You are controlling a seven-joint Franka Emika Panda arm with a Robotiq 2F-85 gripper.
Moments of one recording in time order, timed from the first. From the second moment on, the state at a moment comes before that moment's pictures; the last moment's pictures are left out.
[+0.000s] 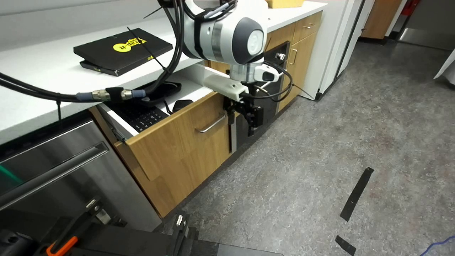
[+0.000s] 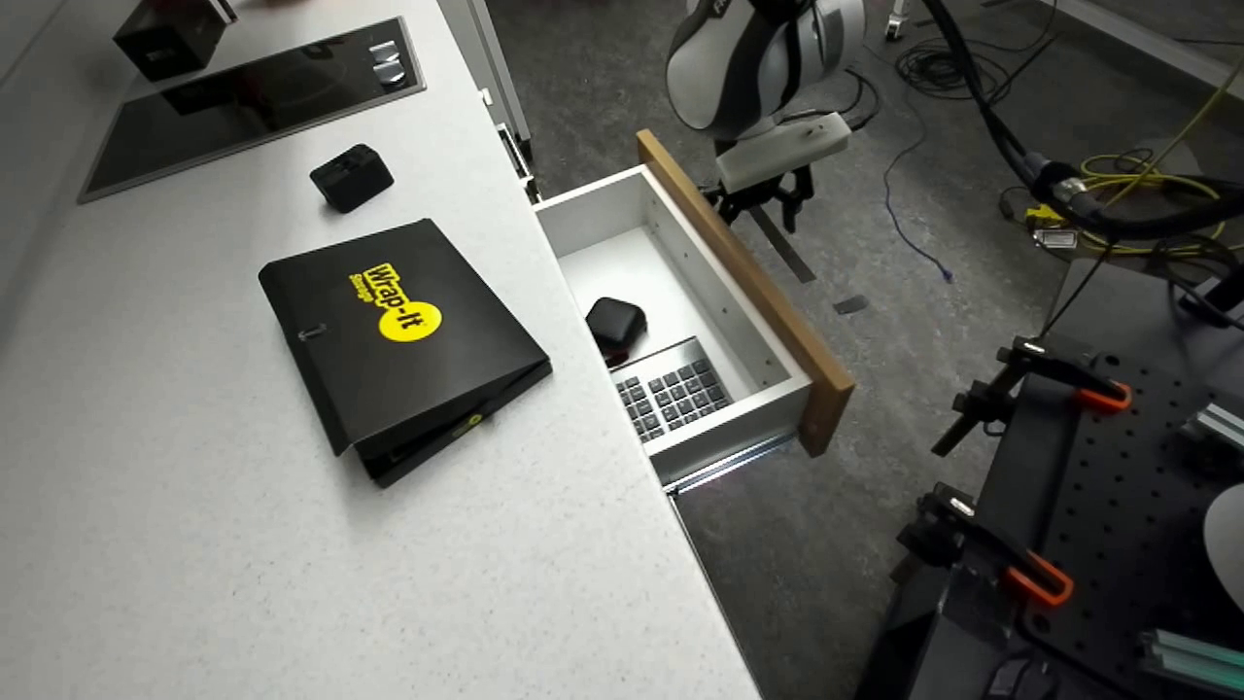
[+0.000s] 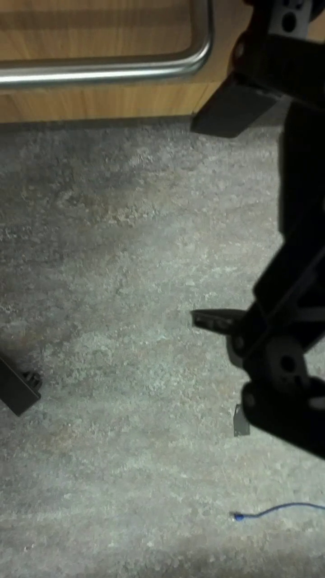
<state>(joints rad) -0.18 0.70 -0.12 -1.93 0.08 2.44 0.33</state>
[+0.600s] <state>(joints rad) -0.14 0.78 -0.04 -1.80 0.12 2.34 0.33</state>
